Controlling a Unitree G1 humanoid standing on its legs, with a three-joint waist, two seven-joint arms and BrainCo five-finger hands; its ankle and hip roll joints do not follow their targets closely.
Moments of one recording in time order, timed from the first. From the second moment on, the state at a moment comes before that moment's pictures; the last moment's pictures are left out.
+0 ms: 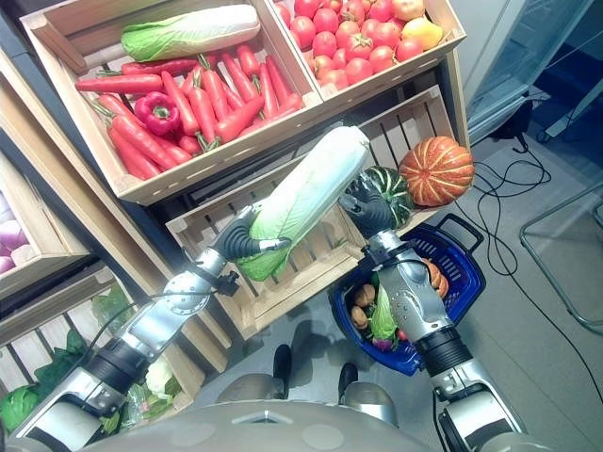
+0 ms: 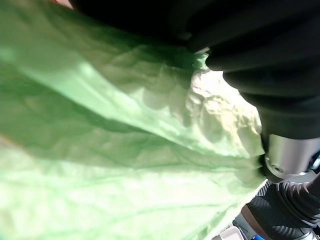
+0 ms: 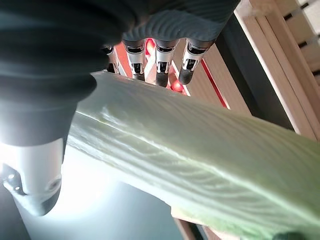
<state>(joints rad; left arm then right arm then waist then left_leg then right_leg) -0.16 0.53 -0.48 0.09 0.11 -0.30 0.12 -0.21 -0.35 0.35 0.13 0.85 -0.26 0.32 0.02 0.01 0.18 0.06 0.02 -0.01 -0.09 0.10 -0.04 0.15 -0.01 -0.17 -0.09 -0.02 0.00</state>
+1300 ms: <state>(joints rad) -0.16 0.63 -0.52 -0.01 0.08 -0.17 -0.22 -0.16 -0.43 0.43 0.12 0.97 -0.13 0.44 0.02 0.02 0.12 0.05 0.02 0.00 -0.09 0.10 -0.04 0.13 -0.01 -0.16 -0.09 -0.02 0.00</state>
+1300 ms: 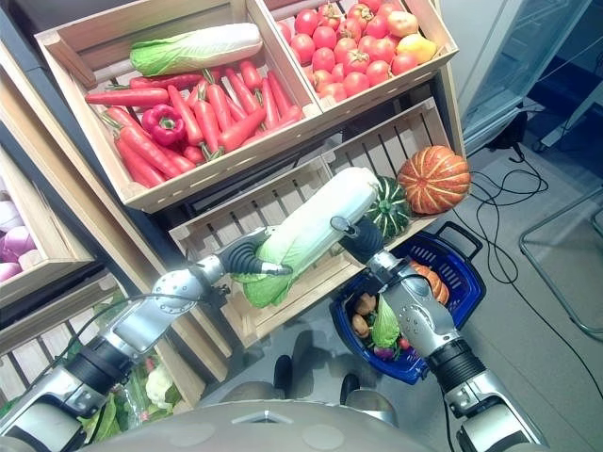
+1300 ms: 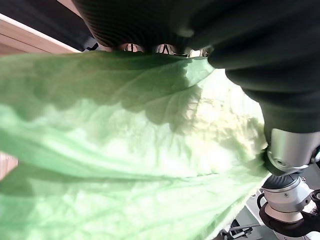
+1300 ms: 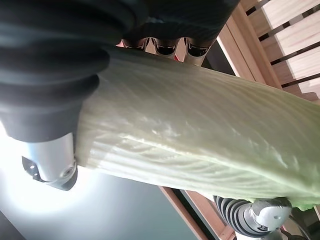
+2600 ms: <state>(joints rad) -0.46 0.64 -0.46 0.21 0.21 -0.15 0.53 -0.52 -0.44 0.09 0.70 0.84 -0.52 -0.39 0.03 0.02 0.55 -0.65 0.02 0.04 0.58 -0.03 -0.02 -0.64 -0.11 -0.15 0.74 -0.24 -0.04</state>
